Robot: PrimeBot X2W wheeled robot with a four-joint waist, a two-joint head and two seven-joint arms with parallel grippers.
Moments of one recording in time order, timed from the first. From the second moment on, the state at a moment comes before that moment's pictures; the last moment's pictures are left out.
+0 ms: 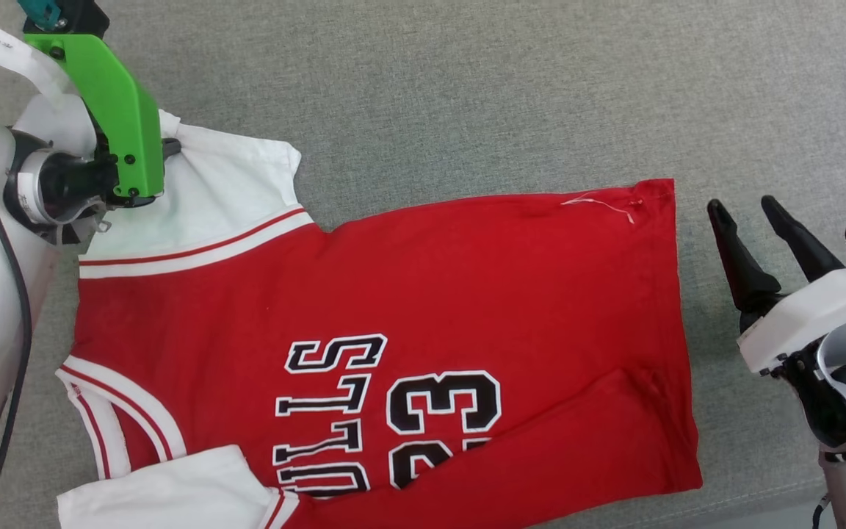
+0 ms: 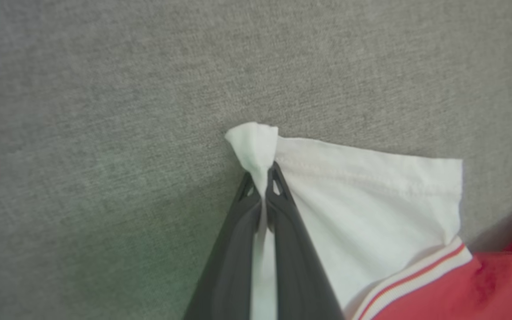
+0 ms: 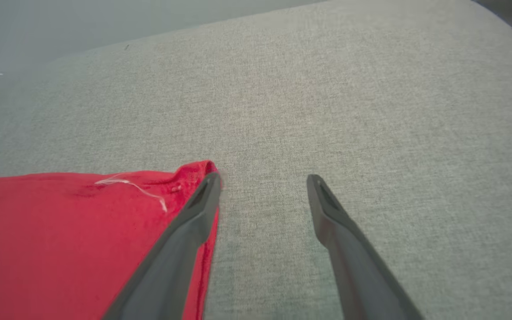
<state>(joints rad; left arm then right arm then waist) -0.98 0.57 -0.55 0.51 -0.92 0.00 0.88 -0.27 -0.25 0.04 -0.02 0.46 0.13 0.19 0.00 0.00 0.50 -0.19</state>
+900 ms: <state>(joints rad) -0.97 0.54 -0.58 0.36 -0.91 -0.03 0.78 -0.50 -0.51 0.31 0.14 0.66 0.13 0.73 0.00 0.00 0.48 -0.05</state>
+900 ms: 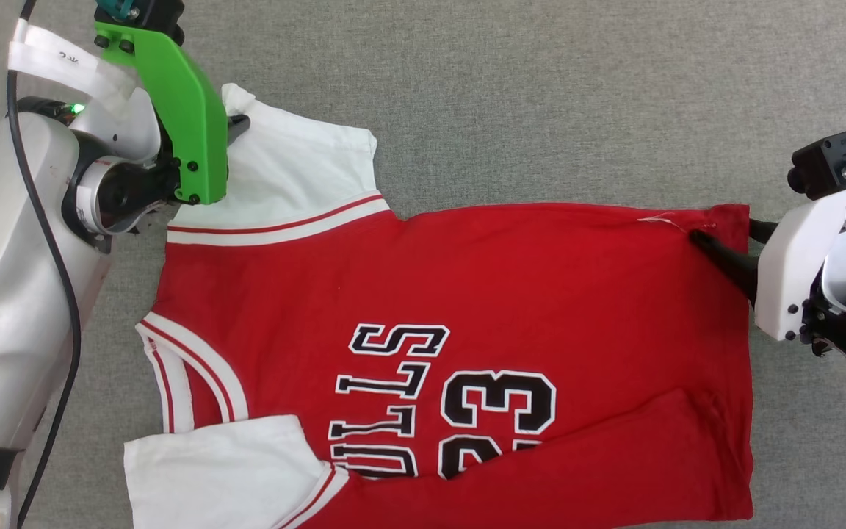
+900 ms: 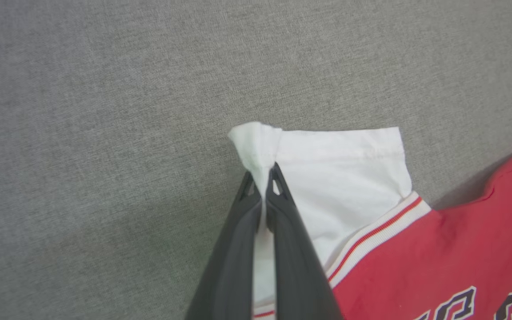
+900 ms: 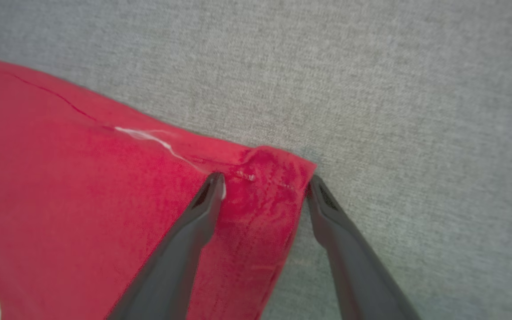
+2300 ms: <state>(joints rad) 0.07 0.65 -0.40 -0.14 -1.01 0.26 0.31 0.00 -0.29 0.01 0.09 0.59 0.13 0.55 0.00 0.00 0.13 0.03</state>
